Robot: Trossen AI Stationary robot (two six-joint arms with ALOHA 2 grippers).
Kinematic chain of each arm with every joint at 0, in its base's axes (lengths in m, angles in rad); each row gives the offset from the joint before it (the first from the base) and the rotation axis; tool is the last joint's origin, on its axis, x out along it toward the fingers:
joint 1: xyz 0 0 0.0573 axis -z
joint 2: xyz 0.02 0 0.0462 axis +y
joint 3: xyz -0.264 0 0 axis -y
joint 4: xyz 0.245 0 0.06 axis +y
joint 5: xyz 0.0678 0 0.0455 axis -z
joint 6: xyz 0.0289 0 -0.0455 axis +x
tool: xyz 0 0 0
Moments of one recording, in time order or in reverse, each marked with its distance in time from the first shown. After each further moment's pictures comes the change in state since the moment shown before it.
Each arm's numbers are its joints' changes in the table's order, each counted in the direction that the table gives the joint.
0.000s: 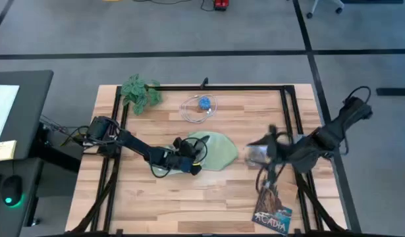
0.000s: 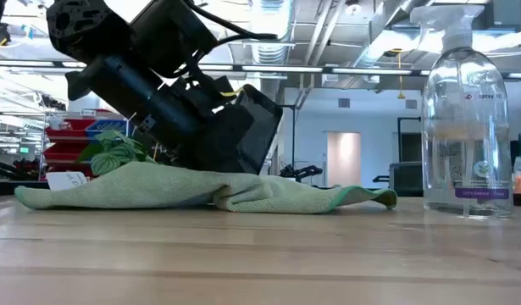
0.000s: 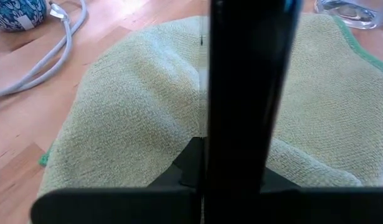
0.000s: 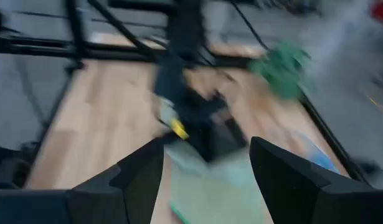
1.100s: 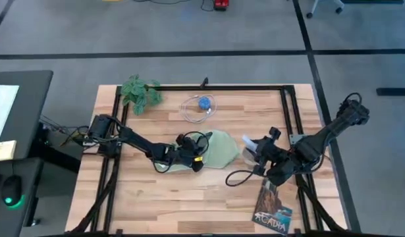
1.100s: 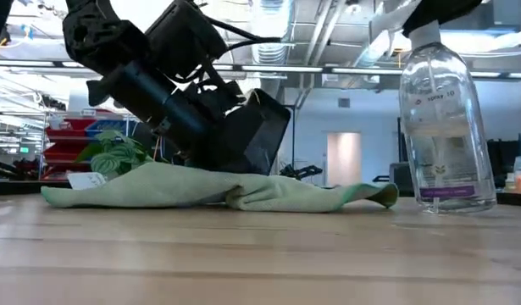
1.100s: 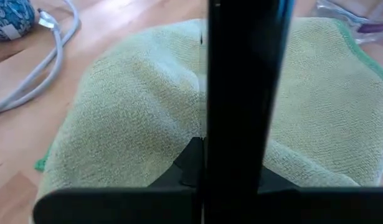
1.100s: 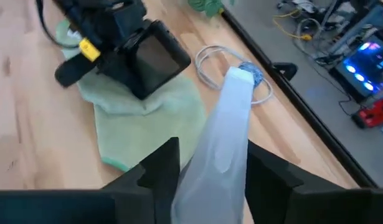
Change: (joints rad) left arm -0.072 0.002 0.000 -0.096 0.070 0.084; right arm -0.002 0.033 -0.145 0.441 0.210 0.553
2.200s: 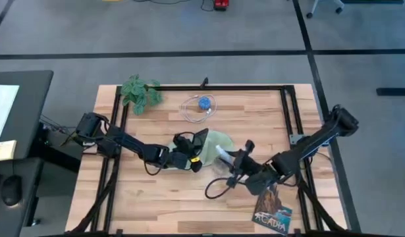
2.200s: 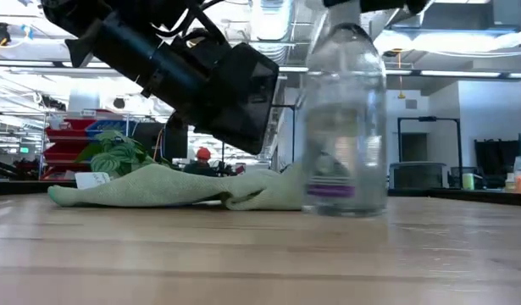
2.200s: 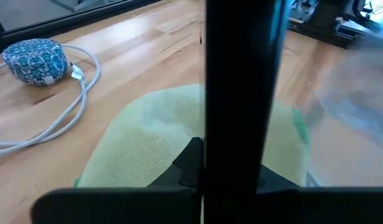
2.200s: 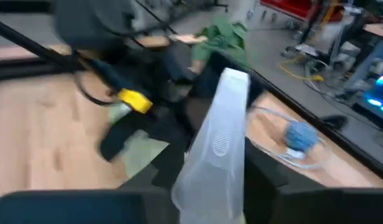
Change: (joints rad) left arm 0.065 -0.140 -0.001 0.026 -0.145 -0.047; right arm 0.057 0.247 0.000 -0.639 0.134 -0.217
